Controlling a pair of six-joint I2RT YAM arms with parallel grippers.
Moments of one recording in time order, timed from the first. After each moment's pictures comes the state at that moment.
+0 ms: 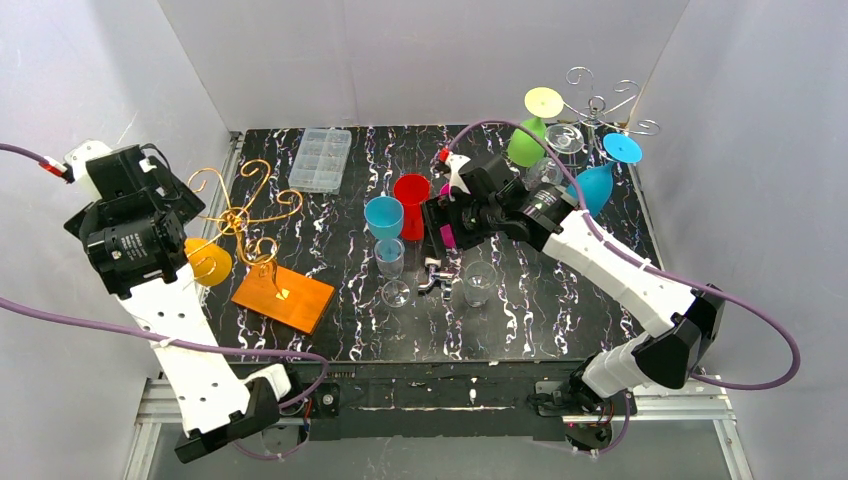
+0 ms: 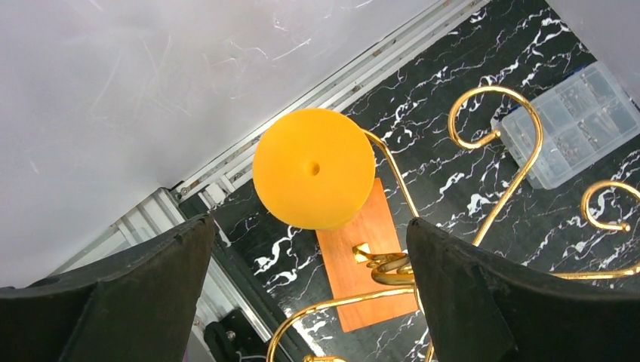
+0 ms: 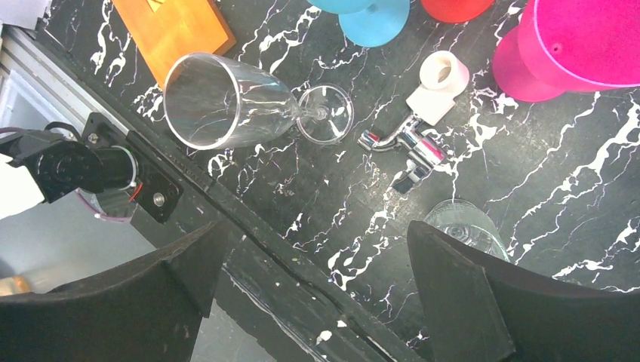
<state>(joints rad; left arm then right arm) 0.39 1.14 1.89 -1.38 -0.41 -0.32 0.84 1.44 1.51 -0.84 -0.15 0.36</state>
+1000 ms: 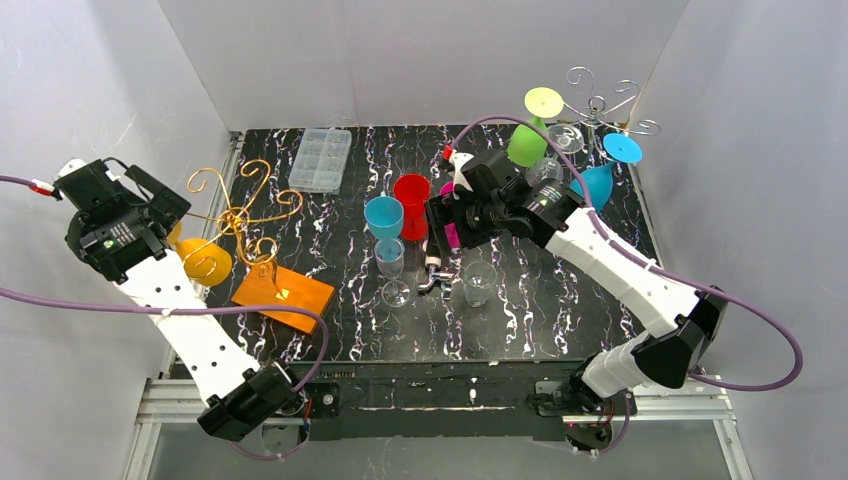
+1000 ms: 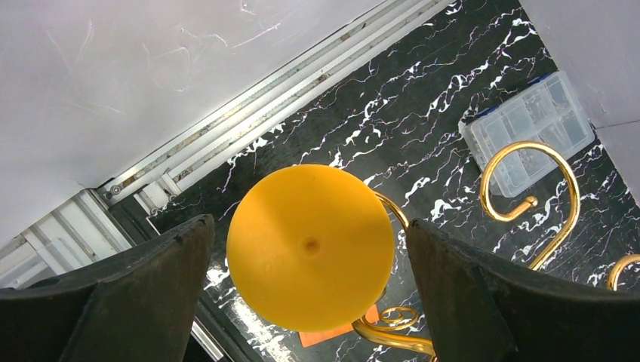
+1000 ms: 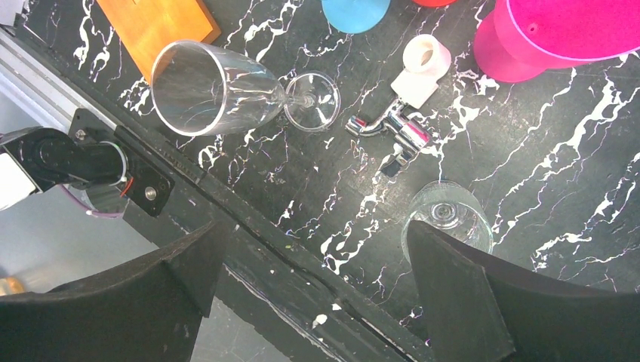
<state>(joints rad) 0.70 1.15 1.66 -1.16 -0.05 -0.31 0.84 1.45 1.57 -0.93 -0.12 0.36</state>
